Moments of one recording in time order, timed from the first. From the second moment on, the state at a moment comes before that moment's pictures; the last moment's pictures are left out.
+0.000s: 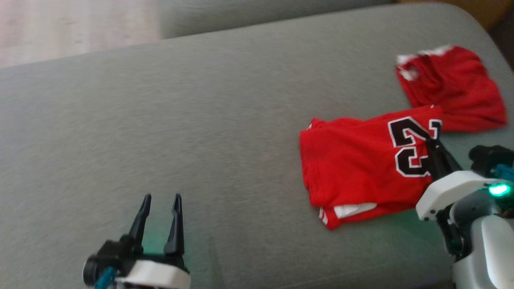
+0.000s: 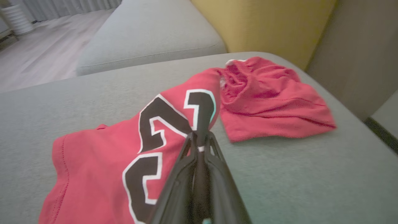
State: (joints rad) left arm 0.01 0.10 -0.25 0.26 -0.33 -0.04 -0.25; right arm -0.17 -0.07 -0.11 0.24 0.11 0.13 0.21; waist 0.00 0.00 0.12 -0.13
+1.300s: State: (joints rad) left arm -0.07 0.10 -0.26 0.28 -0.34 -0.05 -0.25; right arm -0.61 -0.29 -0.16 0.44 0.13 0.13 0.28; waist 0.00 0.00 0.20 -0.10
